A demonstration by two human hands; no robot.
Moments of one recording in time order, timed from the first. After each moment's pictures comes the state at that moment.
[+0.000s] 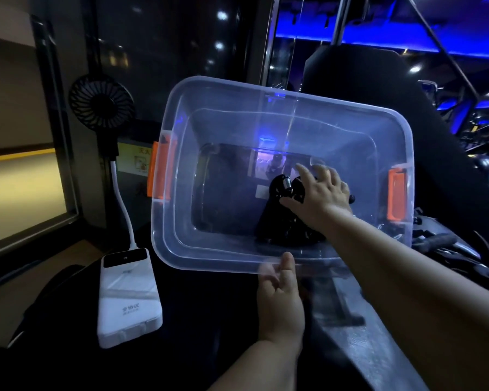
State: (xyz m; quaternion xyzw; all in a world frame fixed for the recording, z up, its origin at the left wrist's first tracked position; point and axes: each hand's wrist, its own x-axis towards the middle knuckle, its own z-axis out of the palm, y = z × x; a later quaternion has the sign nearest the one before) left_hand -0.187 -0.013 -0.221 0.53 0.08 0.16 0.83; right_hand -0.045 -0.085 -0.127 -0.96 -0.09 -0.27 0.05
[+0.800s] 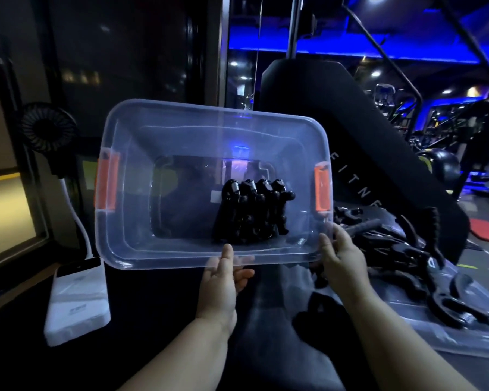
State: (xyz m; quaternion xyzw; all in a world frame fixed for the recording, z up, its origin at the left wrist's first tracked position) left_hand -0.190 -0.019 -0.214 0.49 0.06 0.12 0.86; right_hand -0.143 -0.215 -0.206 -0.82 -0.02 -0.30 0.49
